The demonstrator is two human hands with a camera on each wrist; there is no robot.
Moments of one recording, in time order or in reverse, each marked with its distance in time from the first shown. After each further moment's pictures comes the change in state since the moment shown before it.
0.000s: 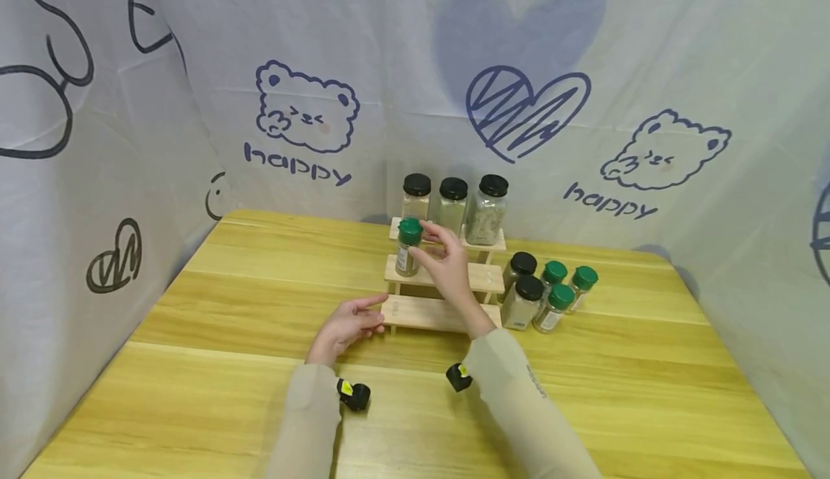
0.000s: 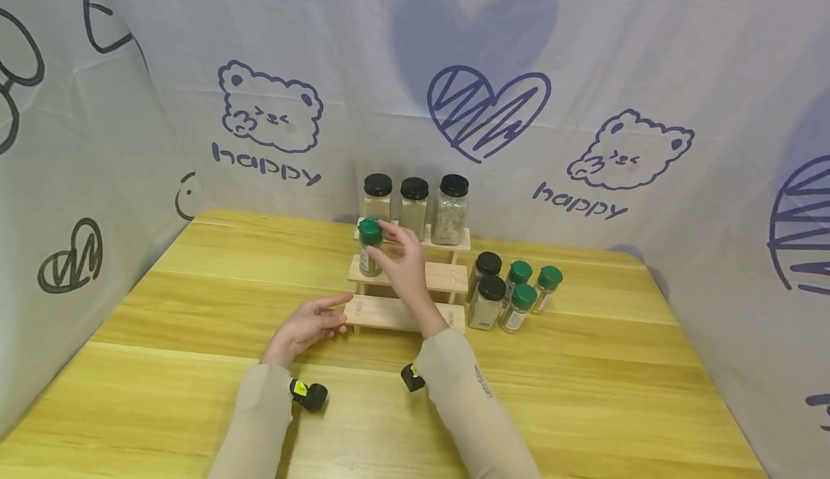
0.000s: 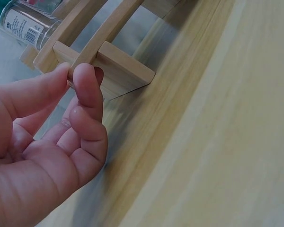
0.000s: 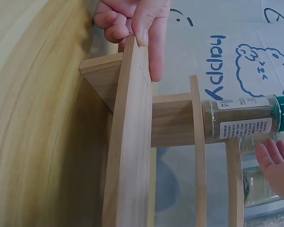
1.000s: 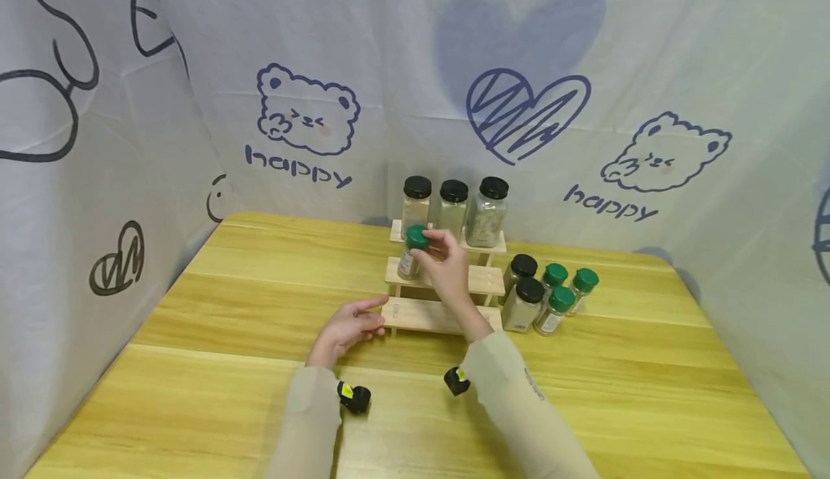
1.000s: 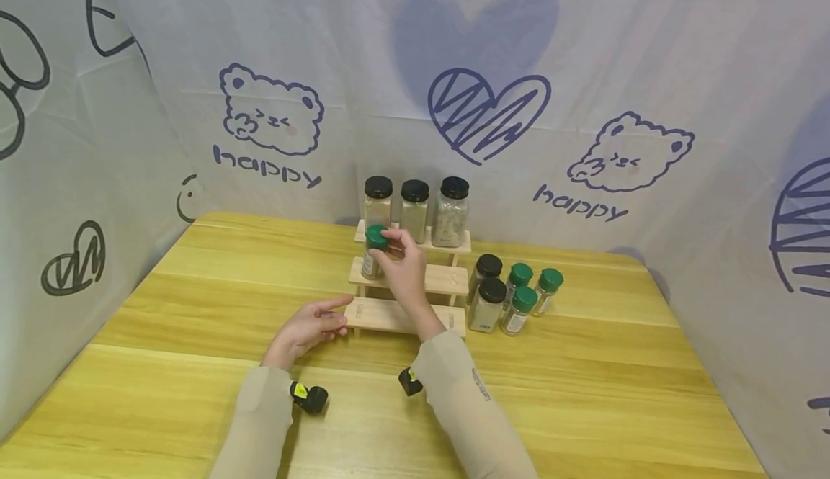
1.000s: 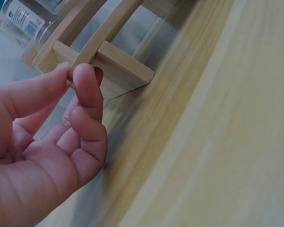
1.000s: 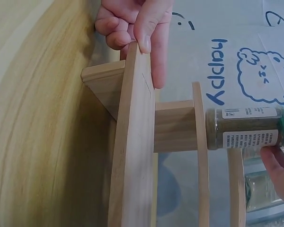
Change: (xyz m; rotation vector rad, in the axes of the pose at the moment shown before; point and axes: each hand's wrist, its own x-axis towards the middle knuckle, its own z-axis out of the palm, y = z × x) left_hand -0.002 0.000 0.000 -0.002 0.005 -0.008; right_hand 0.000 -0.001 0.005 0.020 0.102 0.025
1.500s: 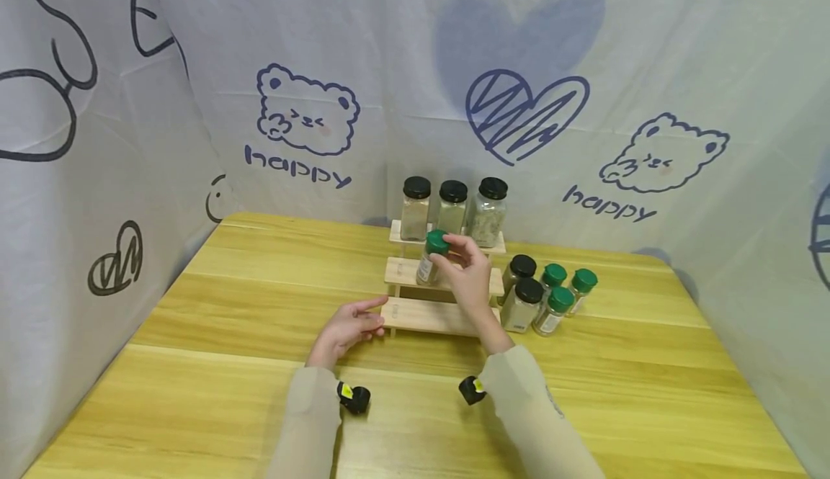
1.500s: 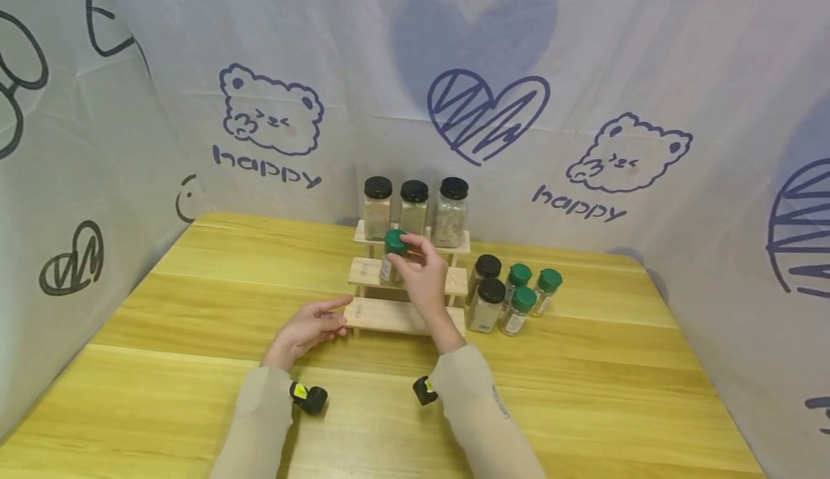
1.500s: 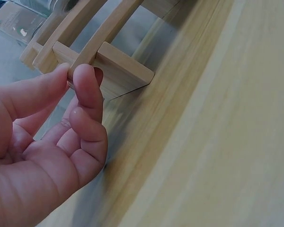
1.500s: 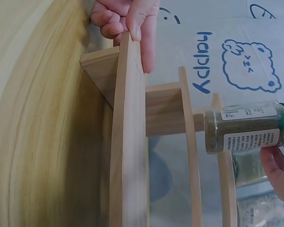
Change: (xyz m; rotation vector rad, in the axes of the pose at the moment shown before) left_hand 0.001 -0.002 0.000 -0.004 -0.002 0.012; right_hand -0.009 -0.005 -0.024 -0.033 0.079 -0.062
